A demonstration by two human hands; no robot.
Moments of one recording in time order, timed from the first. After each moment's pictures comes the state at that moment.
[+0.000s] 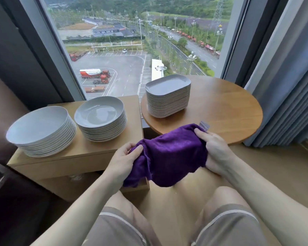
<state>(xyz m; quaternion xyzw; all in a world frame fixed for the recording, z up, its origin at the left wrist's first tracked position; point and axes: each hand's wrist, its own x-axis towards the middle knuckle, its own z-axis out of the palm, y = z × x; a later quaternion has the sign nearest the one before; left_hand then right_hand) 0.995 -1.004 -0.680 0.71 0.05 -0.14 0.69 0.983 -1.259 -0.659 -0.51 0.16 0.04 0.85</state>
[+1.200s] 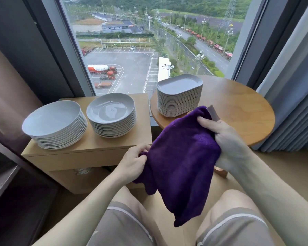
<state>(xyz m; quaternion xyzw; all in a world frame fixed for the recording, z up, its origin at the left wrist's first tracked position) 1.009 -0.988 -0.702 0.84 -0.09 -0.10 0.53 0.967 -1.221 -0.593 -0.47 0.02 0.05 0.88</state>
